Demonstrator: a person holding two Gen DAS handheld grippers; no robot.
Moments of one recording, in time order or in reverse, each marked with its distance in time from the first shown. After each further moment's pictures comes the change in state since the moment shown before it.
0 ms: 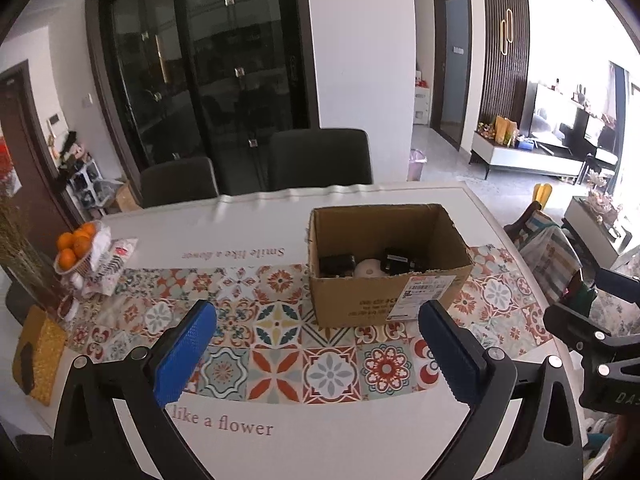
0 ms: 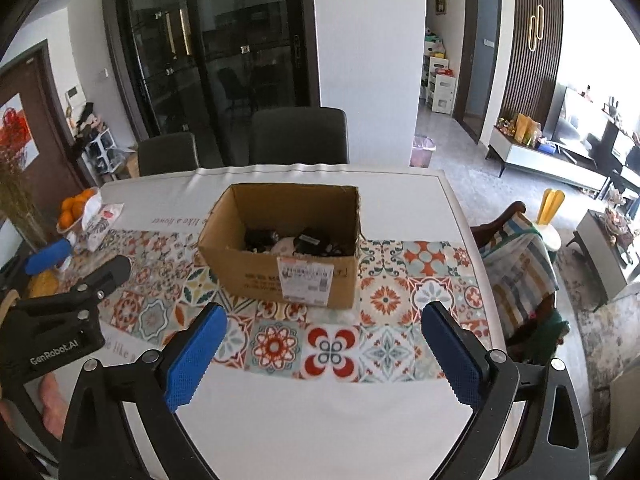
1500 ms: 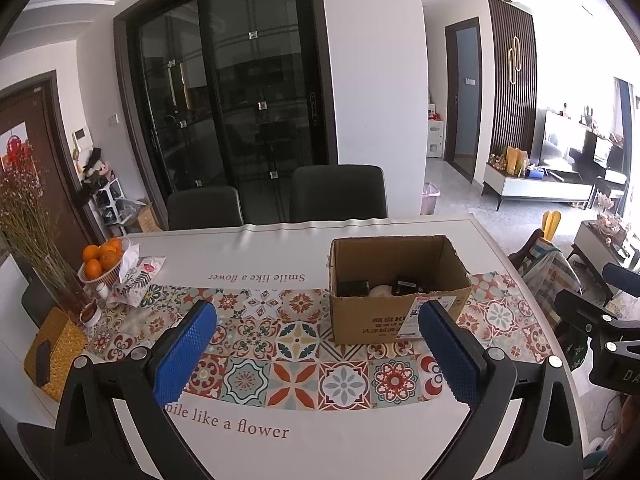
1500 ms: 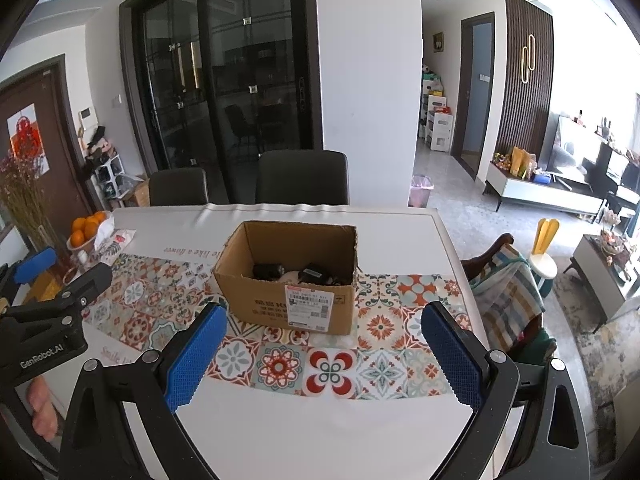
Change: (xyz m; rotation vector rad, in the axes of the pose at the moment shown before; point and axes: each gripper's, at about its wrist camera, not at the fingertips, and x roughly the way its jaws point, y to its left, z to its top) left arm -0.055 0.013 -0.009 -0.031 -0.121 0.049; right arm -0.055 0.003 -0.014 -0.011 -0.164 -0.001
